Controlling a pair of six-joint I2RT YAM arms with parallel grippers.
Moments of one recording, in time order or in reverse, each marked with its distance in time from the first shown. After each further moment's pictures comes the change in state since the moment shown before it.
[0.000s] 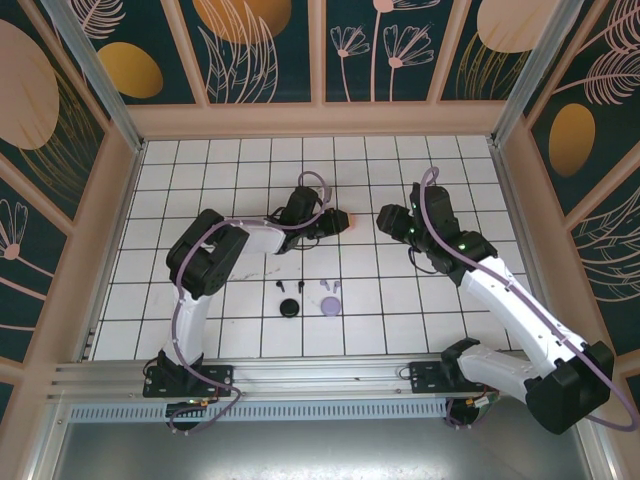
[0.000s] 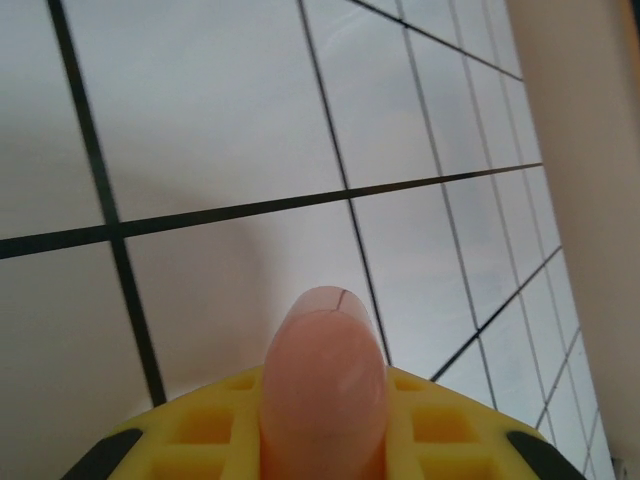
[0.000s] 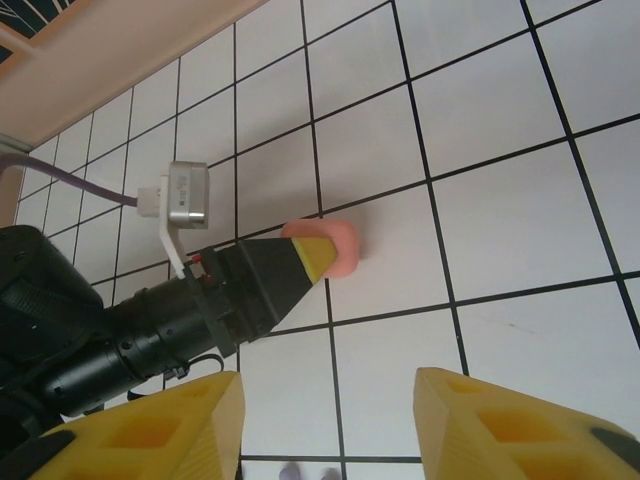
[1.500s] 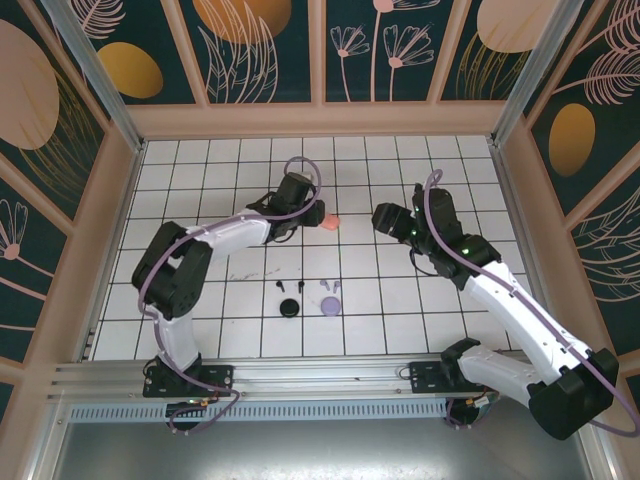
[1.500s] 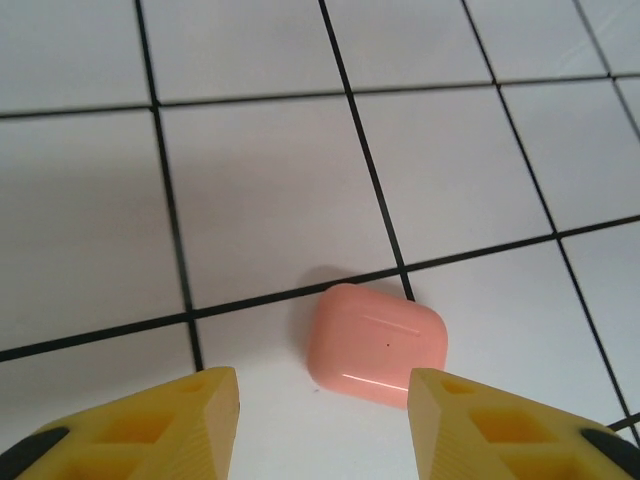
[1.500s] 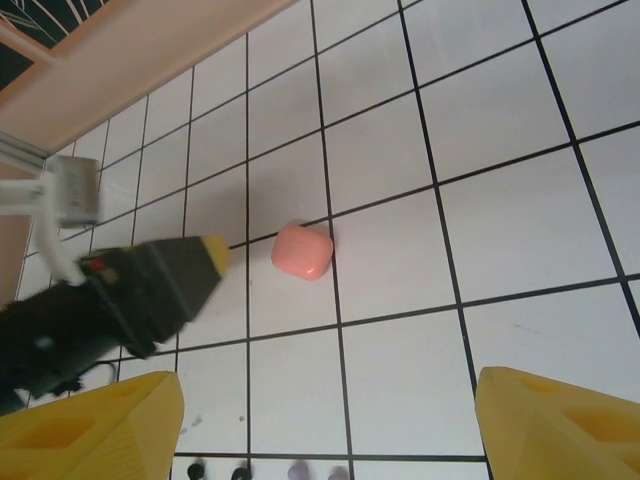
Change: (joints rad) left arm 0.008 -0.289 0.014 -0.467 -0.476 0.360; right arm 0.016 -0.035 -0.014 -0.001 0.005 0.006
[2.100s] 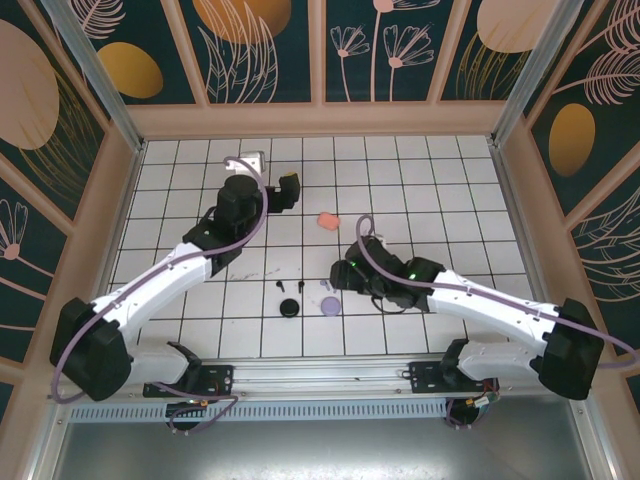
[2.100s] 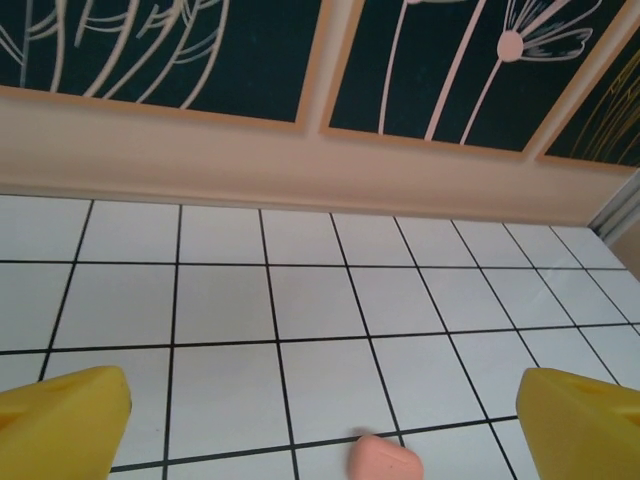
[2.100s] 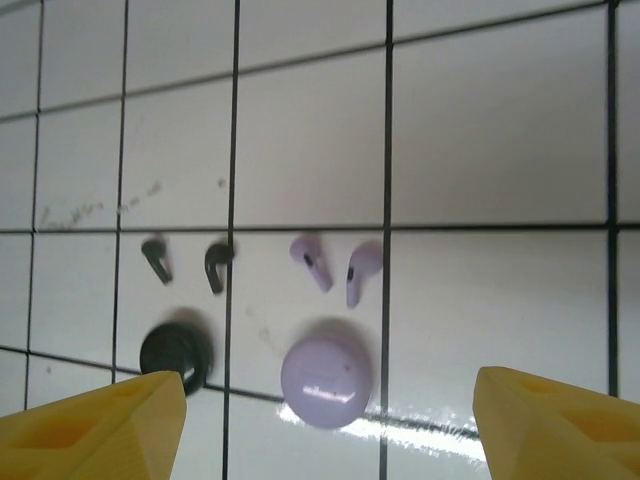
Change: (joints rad) left arm 0.017 -0.559 -0.269 0.163 -0.222 0.071; right arm 0.481 0.158 -0.092 -0.068 0.120 0.237
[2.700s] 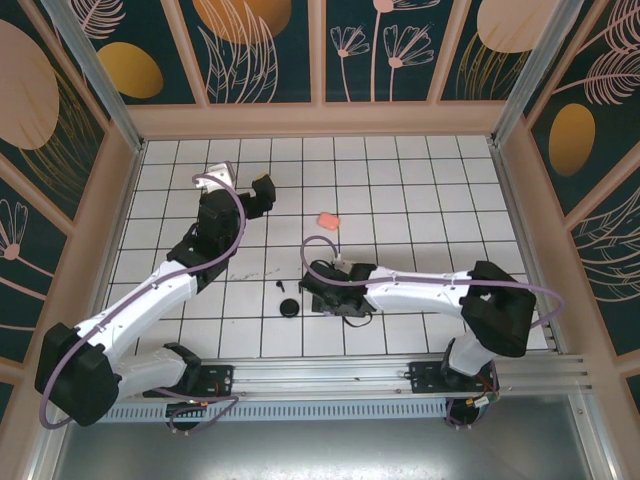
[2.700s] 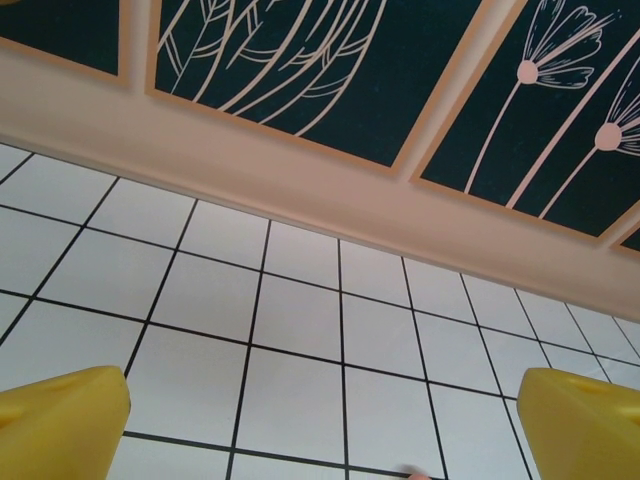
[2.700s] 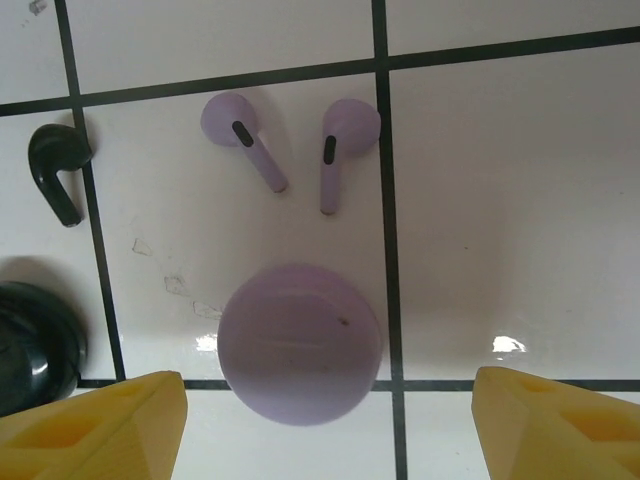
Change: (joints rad) left arm 0.043 -0.126 -0.130 0.032 -0.139 -0.128; right arm 0.151 0.406 0.143 -0.096 0.040 0.200
